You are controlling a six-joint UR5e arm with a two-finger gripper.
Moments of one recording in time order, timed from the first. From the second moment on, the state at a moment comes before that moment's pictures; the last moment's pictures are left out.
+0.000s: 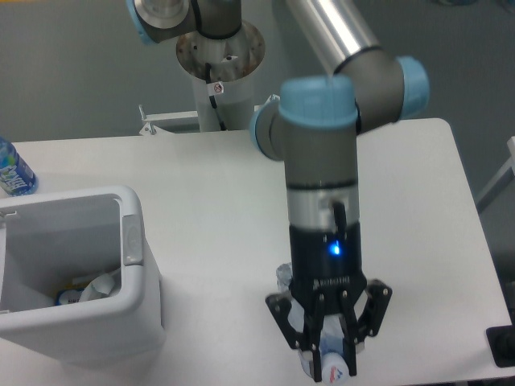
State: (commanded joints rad) arm 2.40 -2.03 -1.12 -0.57 1.26 0.07
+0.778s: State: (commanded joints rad) arm 2.24 -1.85 -1.18 -0.58 1.25 0.03
